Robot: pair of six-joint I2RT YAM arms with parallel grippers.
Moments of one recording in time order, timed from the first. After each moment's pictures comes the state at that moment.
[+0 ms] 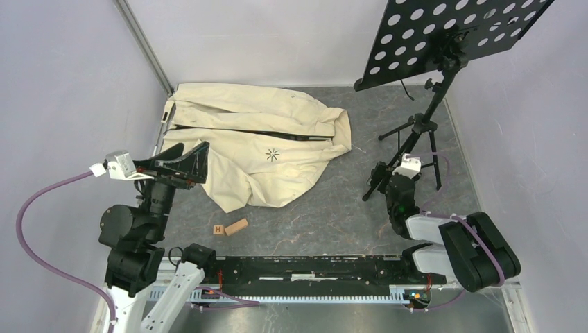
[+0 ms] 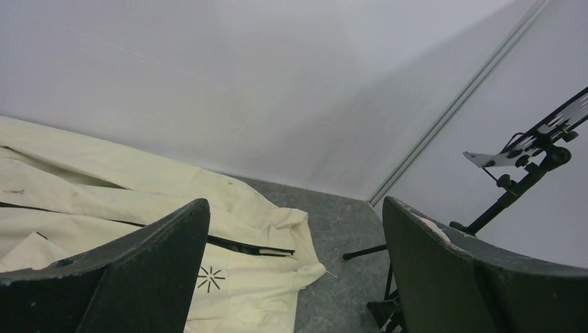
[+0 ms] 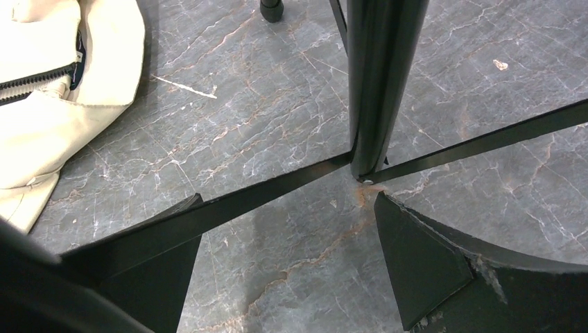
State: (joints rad) left arm -0.32 0.36 0.95 -0.30 -0.12 -0.48; right arm 0.31 1.26 0.13 0.78 0.43 0.35
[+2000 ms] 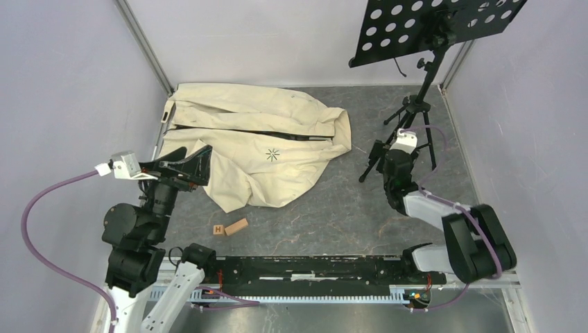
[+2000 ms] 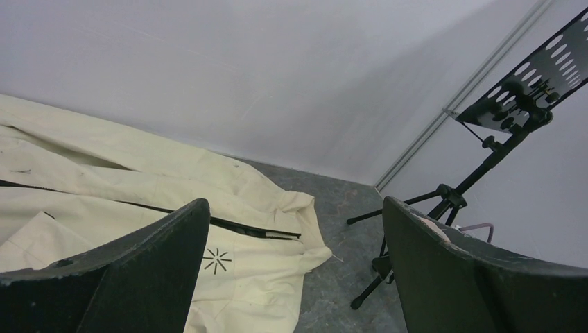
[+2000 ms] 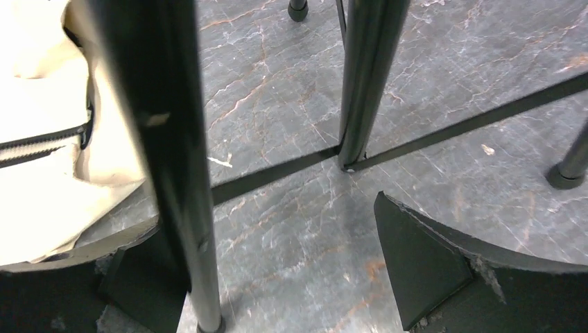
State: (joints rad) left arm -0.32 0.35 0.95 -0.36 -0.12 -0.48; right arm 0.28 1.37 0.45 0.54 0.46 0.28
